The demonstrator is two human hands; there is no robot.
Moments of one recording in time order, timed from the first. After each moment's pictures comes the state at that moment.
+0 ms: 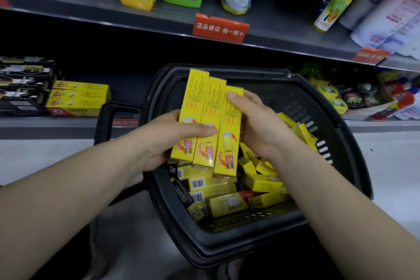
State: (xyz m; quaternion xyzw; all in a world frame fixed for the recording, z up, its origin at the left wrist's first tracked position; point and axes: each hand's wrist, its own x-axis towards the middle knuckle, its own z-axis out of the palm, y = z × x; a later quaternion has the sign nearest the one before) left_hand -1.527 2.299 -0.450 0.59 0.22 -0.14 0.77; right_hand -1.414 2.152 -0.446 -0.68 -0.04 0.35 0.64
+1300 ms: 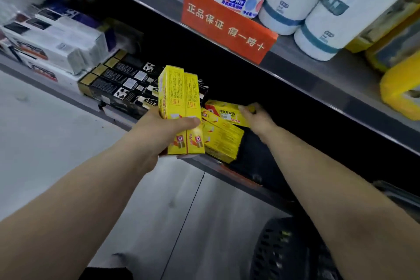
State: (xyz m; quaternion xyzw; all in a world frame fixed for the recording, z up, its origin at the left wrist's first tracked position) left_hand -1.619 2.608 -0.553 0.44 0.49 0.17 0.73; right_hand -1.351 2.560 -0.638 -0.87 -0.29 0.28 0.26
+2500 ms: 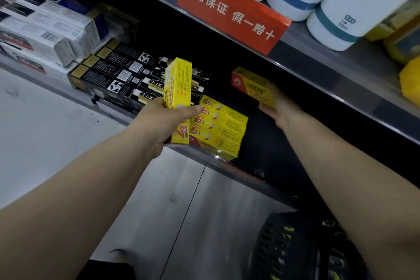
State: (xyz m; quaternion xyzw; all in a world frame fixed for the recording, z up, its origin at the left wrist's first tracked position) left_hand -1.599 2.625 -0.564 0.45 0.52 0.15 0.71; right_hand -1.341 2.564 -0.592 -0.79 -0.06 0.36 0.49
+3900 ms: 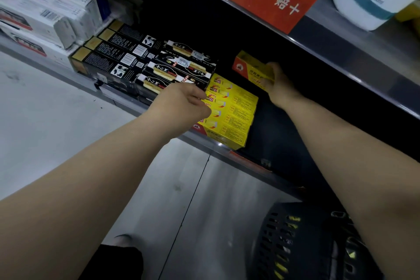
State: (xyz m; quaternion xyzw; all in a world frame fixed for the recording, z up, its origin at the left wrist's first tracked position) left_hand -1.600 2.621 -0.562 0.64 0.45 0.09 0.61; right_hand -1.320 2.581 -0.624 -0.88 -0.41 0.19 0.16
